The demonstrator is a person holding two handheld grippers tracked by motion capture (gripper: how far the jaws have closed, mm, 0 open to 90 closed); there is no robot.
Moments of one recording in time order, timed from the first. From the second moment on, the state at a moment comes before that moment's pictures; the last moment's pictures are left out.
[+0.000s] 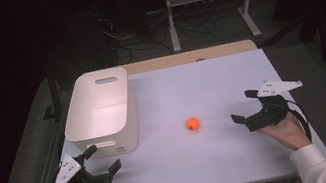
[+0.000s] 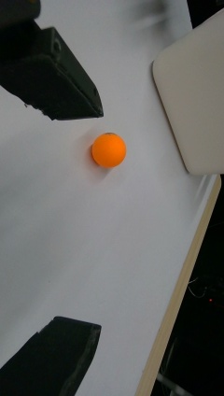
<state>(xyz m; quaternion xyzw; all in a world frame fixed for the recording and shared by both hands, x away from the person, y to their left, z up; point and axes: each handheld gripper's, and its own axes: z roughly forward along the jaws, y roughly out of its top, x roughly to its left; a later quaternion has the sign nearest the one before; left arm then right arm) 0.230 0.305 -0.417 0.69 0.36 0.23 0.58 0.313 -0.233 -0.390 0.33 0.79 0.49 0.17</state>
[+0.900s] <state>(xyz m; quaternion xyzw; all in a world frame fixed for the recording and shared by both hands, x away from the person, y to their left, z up) 0.230 0.305 -0.417 0.70 0.36 0.23 0.57 0.329 -0.210 -0.380 0.31 0.81 0.47 0.14</state>
